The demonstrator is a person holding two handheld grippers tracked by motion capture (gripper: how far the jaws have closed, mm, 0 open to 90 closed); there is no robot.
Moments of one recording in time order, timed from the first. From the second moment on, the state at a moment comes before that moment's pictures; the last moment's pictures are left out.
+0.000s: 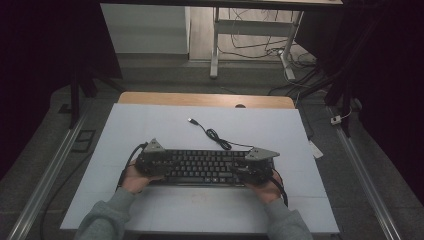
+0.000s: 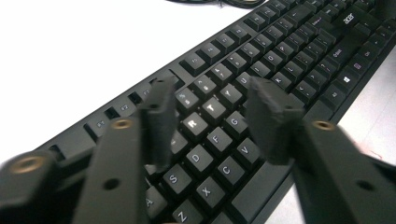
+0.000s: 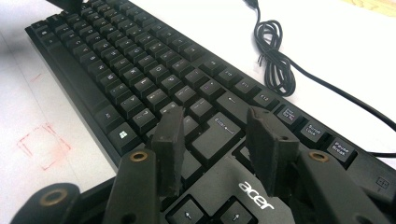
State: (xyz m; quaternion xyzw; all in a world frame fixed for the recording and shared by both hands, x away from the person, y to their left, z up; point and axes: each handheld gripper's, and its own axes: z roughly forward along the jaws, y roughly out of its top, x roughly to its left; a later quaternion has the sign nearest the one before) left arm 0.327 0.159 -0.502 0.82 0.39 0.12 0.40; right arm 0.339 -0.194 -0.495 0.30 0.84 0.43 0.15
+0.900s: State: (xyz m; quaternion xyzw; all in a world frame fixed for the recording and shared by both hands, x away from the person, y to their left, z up) left arm 0.343 0.134 -0.520 0.84 0.39 0.12 0.36; right arm 0.339 -0.193 -0.497 0.30 0.84 0.42 0.15
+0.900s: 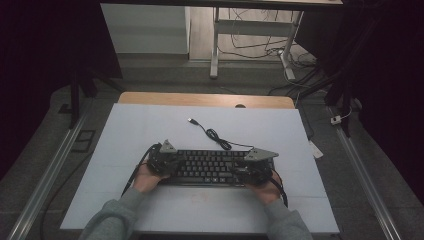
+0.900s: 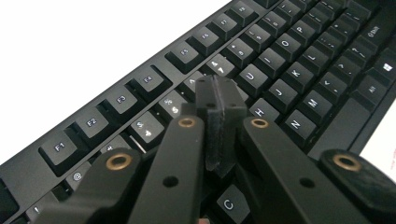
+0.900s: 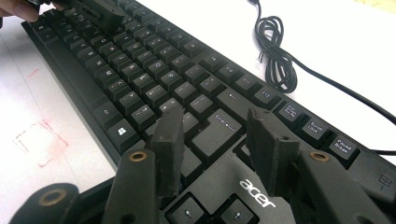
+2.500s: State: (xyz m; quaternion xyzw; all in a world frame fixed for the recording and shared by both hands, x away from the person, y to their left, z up) left arm 0.309 0.174 -0.489 0.81 0.41 0.12 0.41; right arm 0.340 -0.193 -0.494 0.30 0.84 0.43 0.16
